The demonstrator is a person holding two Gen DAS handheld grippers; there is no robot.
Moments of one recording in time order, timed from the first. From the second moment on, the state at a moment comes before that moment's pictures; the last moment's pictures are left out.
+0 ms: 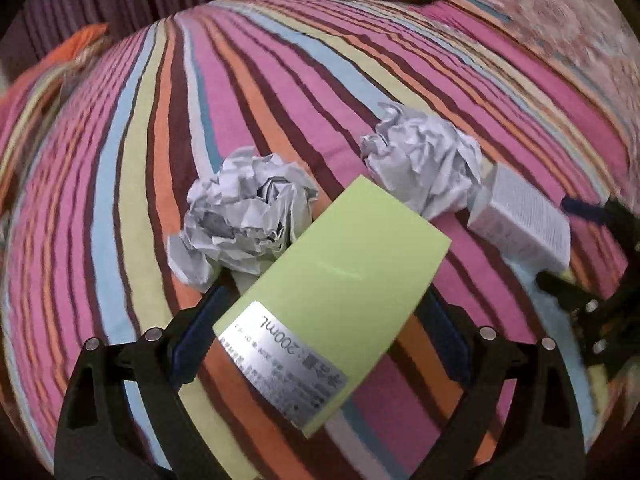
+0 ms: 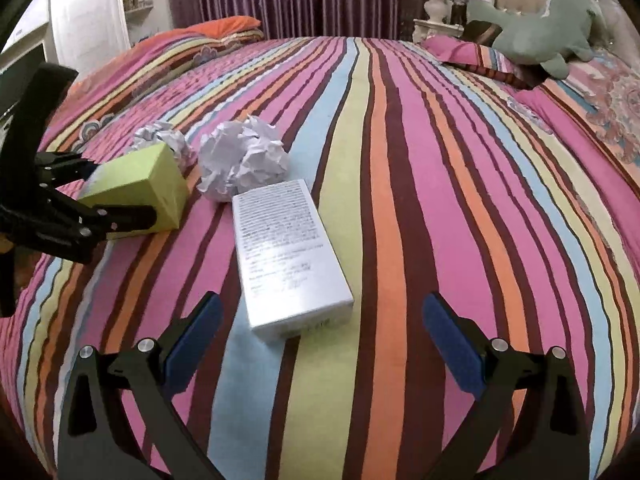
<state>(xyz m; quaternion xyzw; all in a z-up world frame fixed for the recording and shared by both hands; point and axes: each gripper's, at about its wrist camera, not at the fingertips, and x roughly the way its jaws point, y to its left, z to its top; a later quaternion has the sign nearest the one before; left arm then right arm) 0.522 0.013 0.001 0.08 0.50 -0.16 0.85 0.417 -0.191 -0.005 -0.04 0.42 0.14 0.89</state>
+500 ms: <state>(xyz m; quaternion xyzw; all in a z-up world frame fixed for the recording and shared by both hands) 0.517 0.026 -0.012 -0.01 0.51 -0.12 0.85 0.443 -0.156 -0.018 -0.10 0.43 0.13 0.89</state>
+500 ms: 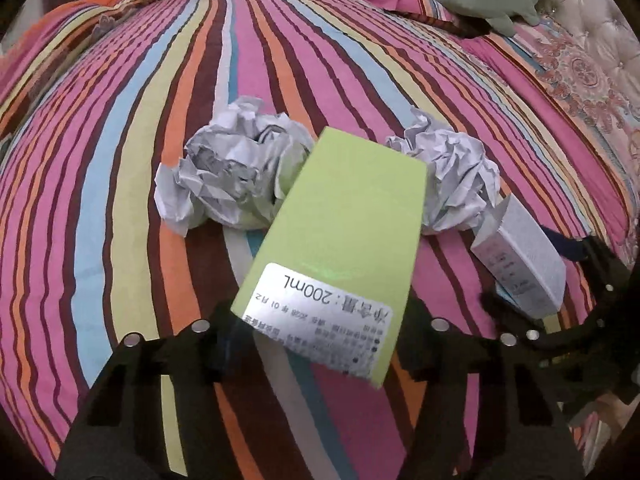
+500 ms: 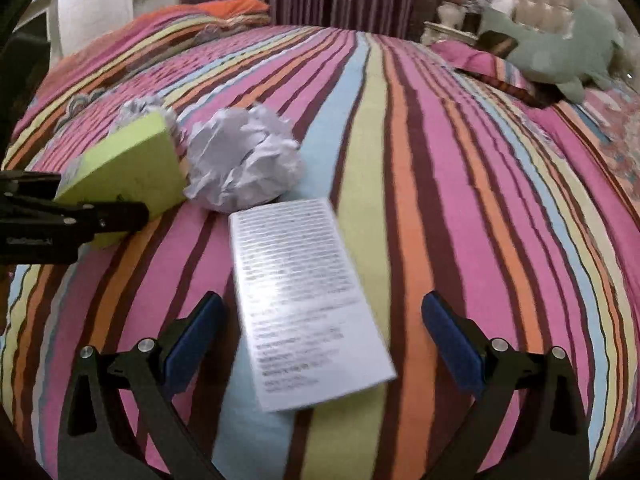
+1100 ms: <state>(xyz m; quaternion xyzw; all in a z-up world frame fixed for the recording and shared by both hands) 0.399 0.047 -0.008 -0.06 0.47 -0.13 0.87 0.370 -0.171 -0.003 0.04 0.43 0.15 0.89</state>
